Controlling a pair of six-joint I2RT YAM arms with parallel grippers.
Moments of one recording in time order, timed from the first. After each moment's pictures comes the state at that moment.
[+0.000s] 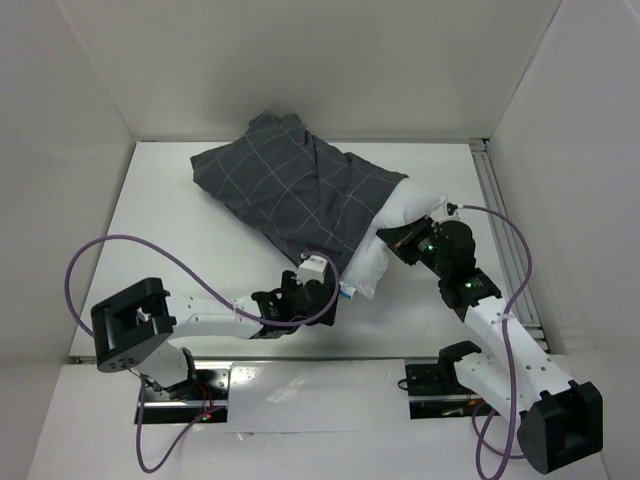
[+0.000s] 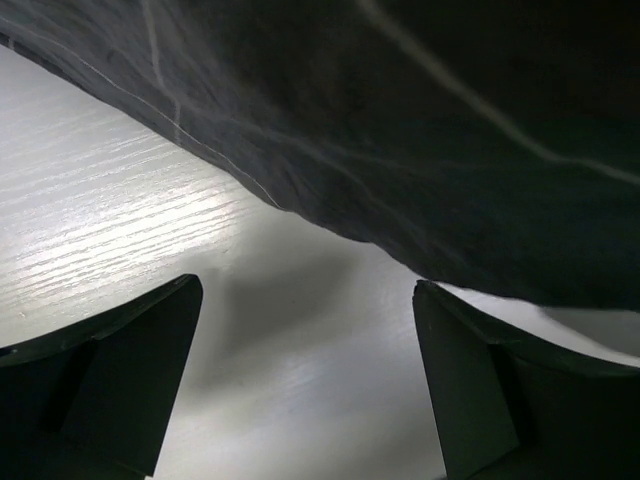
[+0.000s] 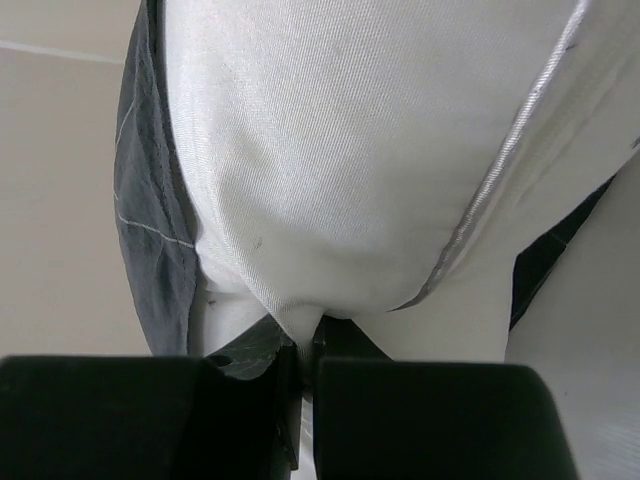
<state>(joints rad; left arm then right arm) -1.14 1.49 0.72 -0.04 -0.50 -0.70 0.28 0.84 0.54 0.00 -0.19 1.16</state>
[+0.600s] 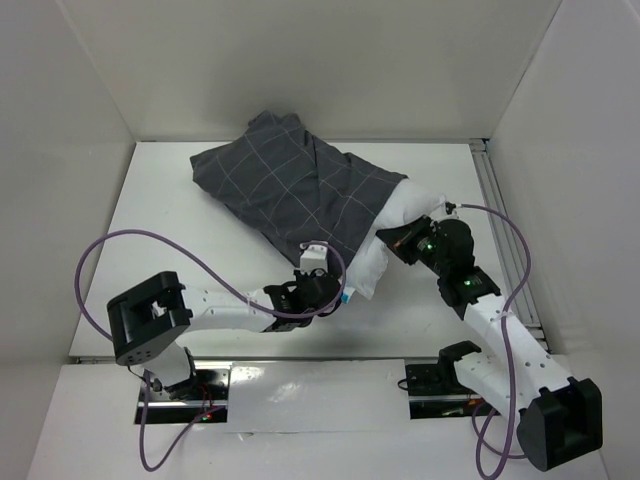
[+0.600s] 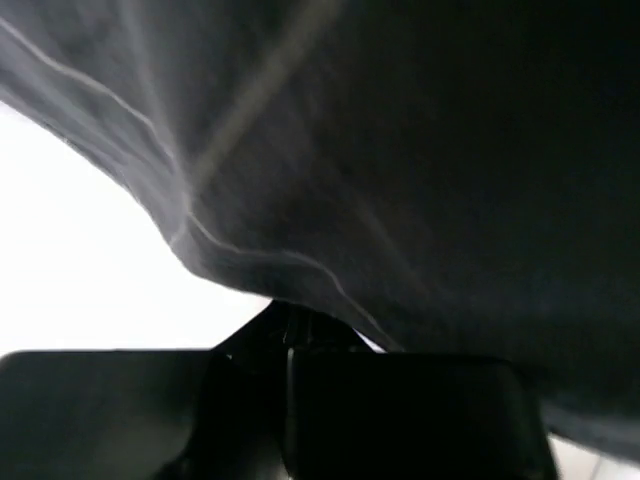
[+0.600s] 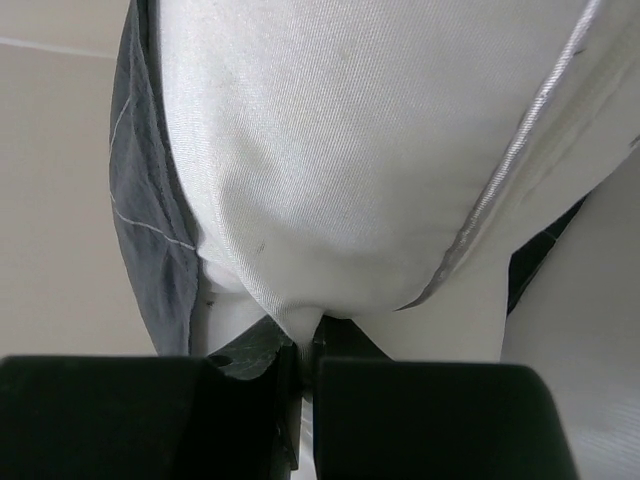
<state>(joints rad) -1.13 1.59 0.80 0.03 -0.67 -0.80 0.28 0.86 0.55 -0.02 -0.20 1.14</state>
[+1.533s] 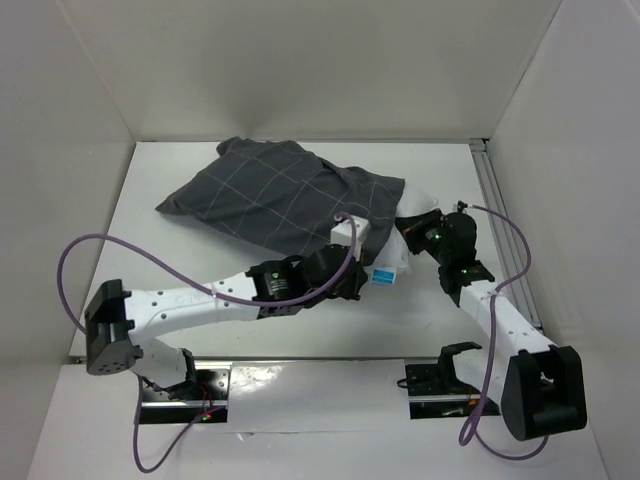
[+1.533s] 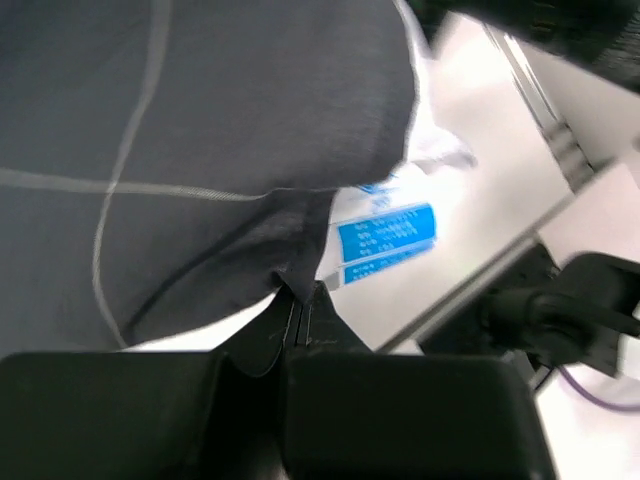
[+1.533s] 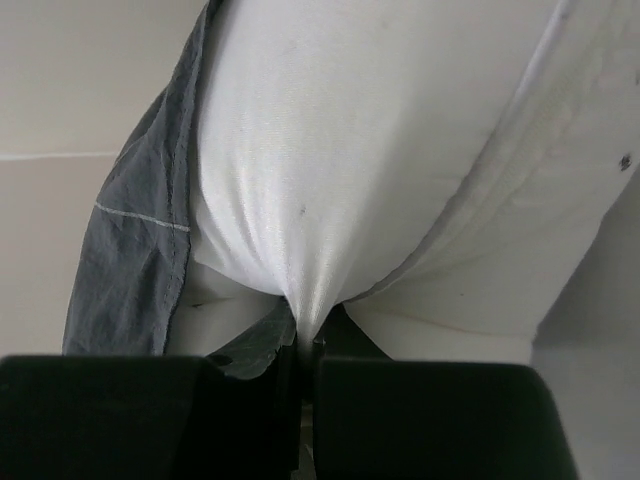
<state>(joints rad) -1.21 1.41 1.18 -0.29 -0.40 -0.64 0.14 1.01 0.52 0.18 -0.25 1.25</state>
